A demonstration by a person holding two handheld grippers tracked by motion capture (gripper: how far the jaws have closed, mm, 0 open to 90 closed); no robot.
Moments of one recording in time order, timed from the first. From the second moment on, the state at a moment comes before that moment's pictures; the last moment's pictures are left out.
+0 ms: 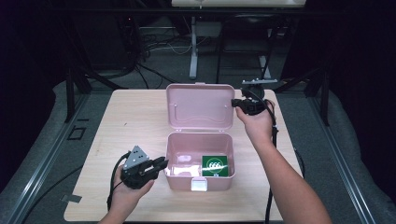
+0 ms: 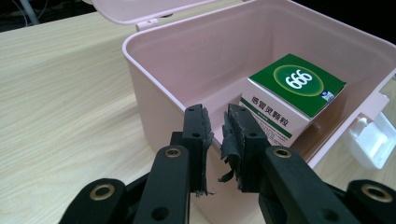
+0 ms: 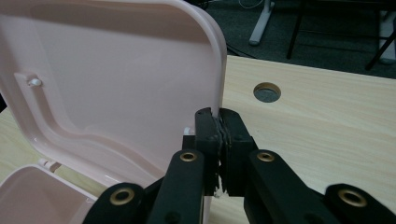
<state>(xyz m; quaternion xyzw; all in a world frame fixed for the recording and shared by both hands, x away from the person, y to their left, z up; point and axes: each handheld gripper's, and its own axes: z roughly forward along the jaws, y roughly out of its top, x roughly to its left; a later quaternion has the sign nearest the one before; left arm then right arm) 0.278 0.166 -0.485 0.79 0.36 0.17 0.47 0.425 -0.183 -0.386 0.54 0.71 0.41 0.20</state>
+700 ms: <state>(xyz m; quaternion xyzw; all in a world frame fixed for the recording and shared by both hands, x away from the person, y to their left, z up) 0.278 0.166 -0.485 0.79 0.36 0.17 0.47 0.392 -0.187 -0.383 0.50 0.72 0.43 0.23</state>
